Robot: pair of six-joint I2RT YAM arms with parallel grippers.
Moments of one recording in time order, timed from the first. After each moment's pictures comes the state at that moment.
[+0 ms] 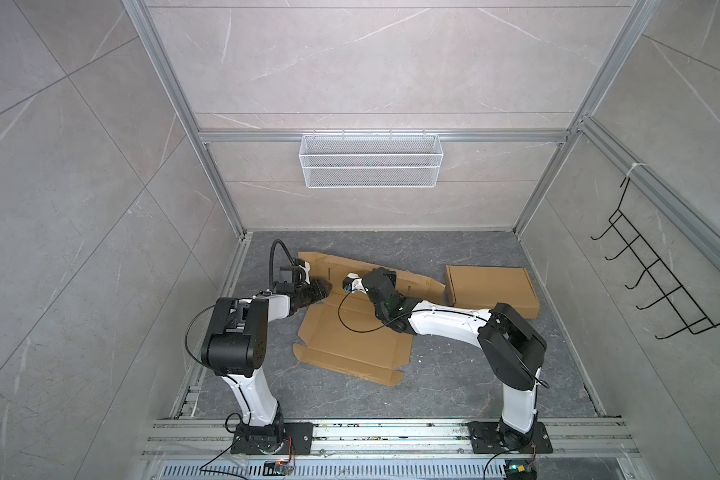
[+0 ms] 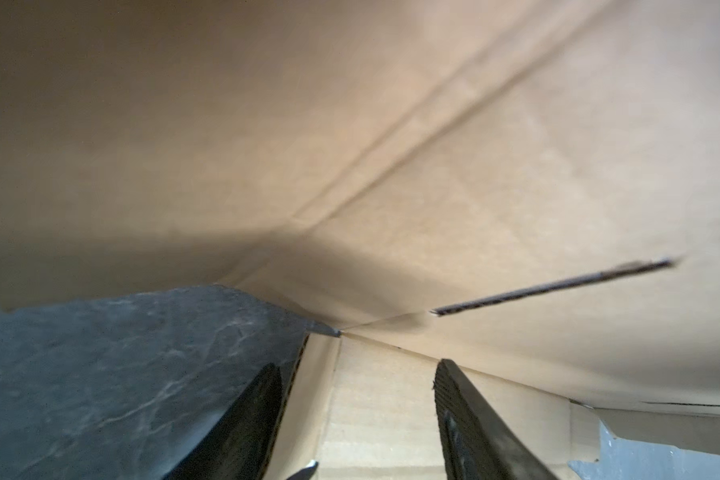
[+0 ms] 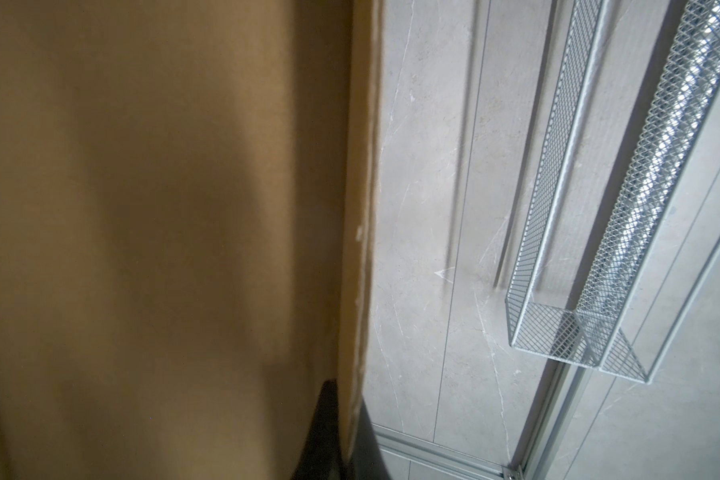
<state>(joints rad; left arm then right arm) -0.11 1.81 0.89 0.15 0.44 -0.48 0.88 1.94 1.29 0.19 0.81 -1.16</state>
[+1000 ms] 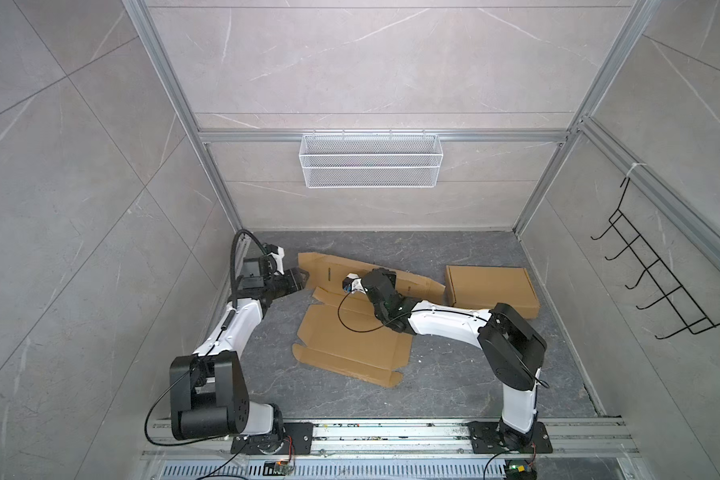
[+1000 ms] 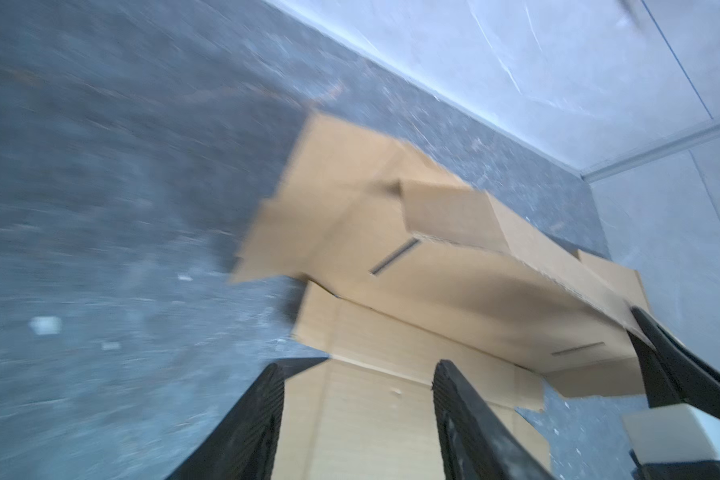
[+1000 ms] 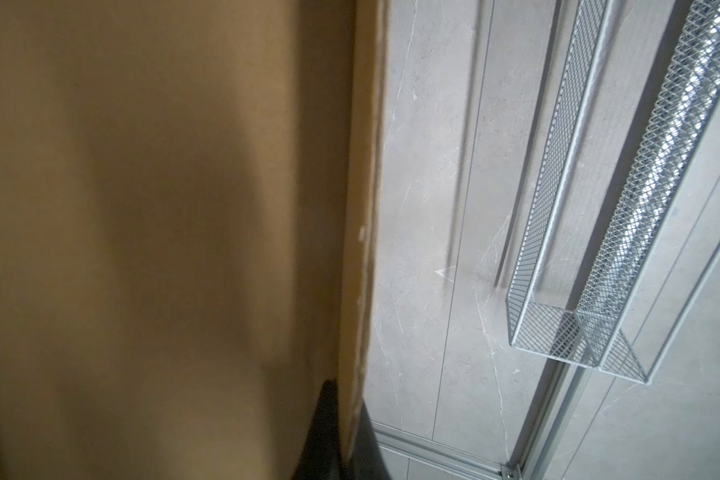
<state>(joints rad) 0.12 1.40 0.96 -0.25 0.46 -0.28 0.88 1.94 1.30 0.17 0.81 -1.16</state>
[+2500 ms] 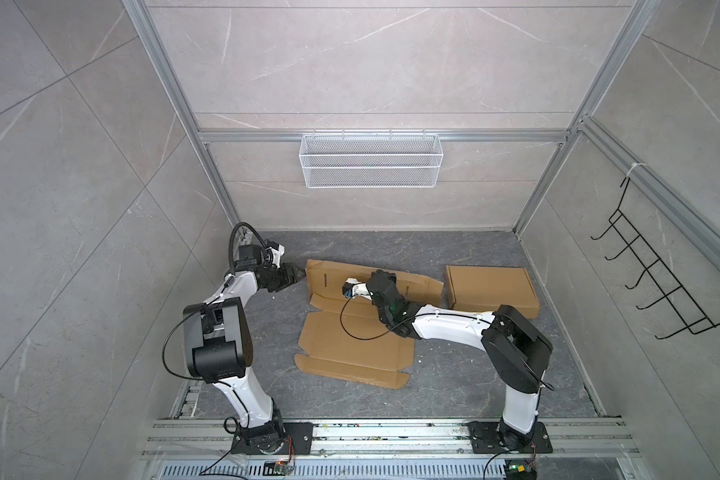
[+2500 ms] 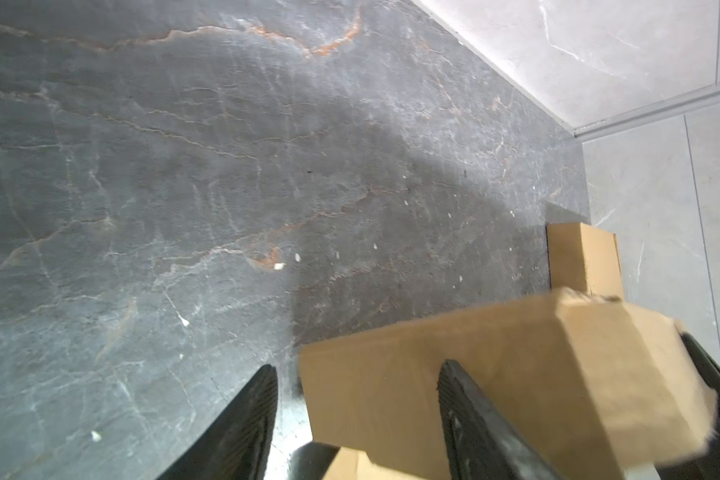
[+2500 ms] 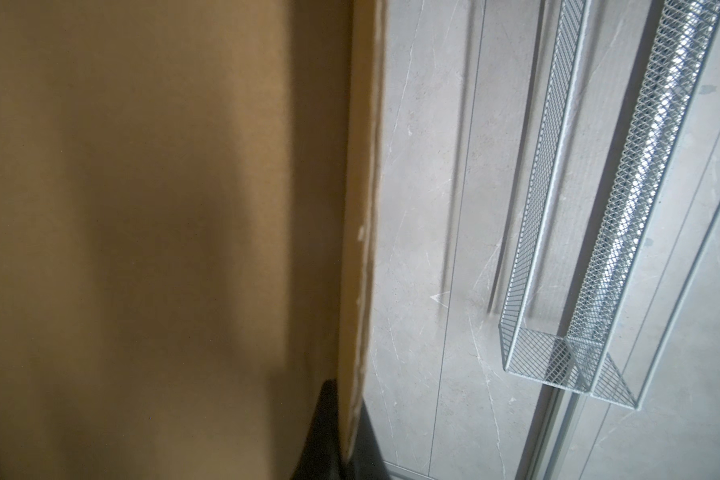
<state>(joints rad) 0.14 1.76 1.20 -0.41 0.69 -0.13 0.88 1.90 1.22 0.28 0.74 -1.23</state>
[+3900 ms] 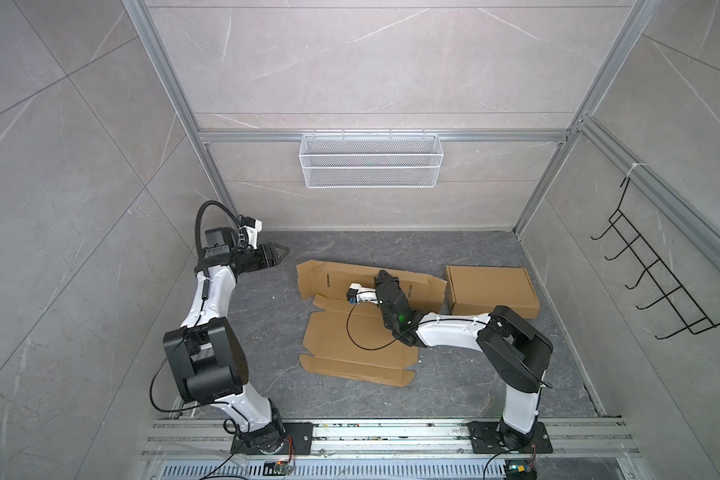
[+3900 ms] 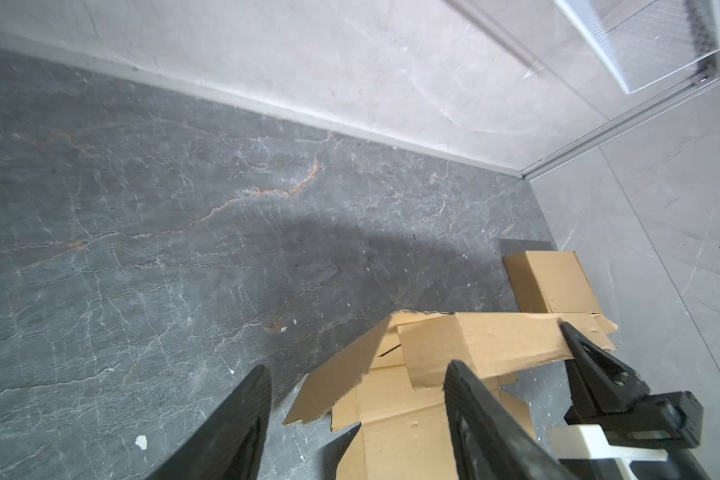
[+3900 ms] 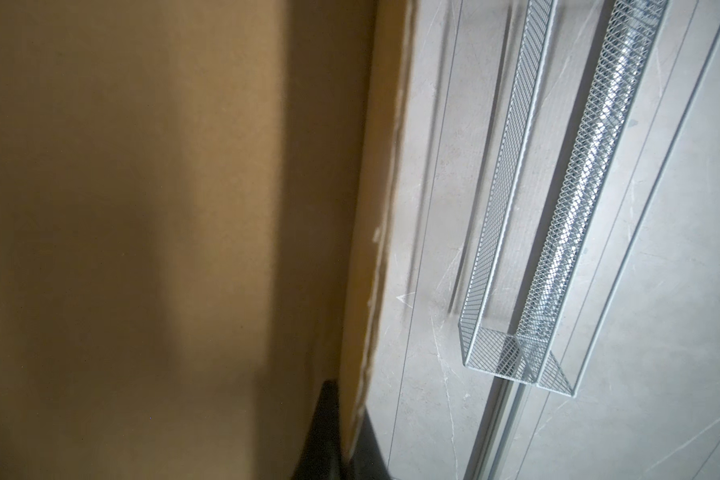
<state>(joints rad) 0.26 1.69 1.39 -0.48 0.77 -0.03 0.87 1.90 1.07 0.58 0.73 -1.44</state>
